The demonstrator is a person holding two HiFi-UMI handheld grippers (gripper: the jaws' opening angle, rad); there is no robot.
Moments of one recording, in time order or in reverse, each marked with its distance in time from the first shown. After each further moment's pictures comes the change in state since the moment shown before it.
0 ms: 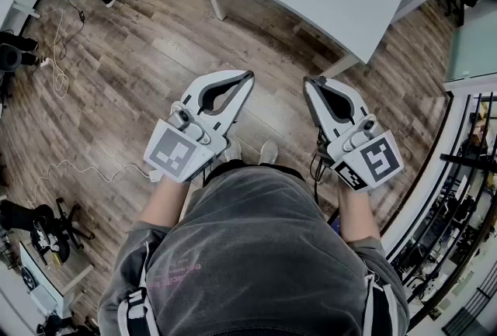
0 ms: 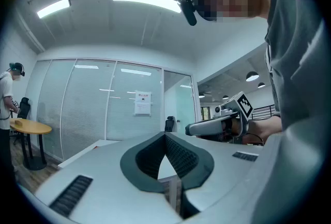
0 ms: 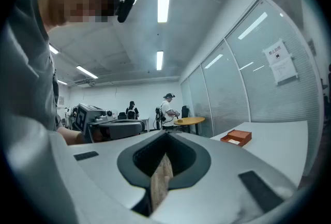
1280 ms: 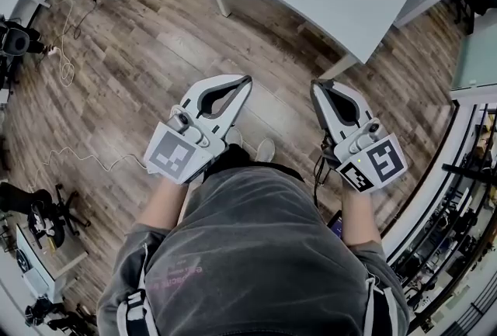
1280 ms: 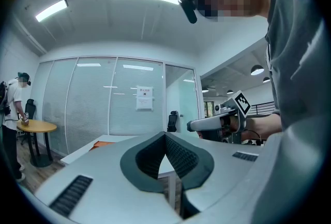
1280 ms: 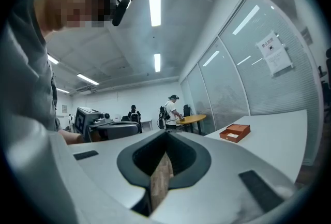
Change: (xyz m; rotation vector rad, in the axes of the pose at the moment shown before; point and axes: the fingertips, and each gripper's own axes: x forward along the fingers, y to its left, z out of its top) left arm 0.032 -0.051 -0.023 0.012 0.056 0.053; right arm -0.062 -0.044 -0.021 0.070 -0.007 0.034
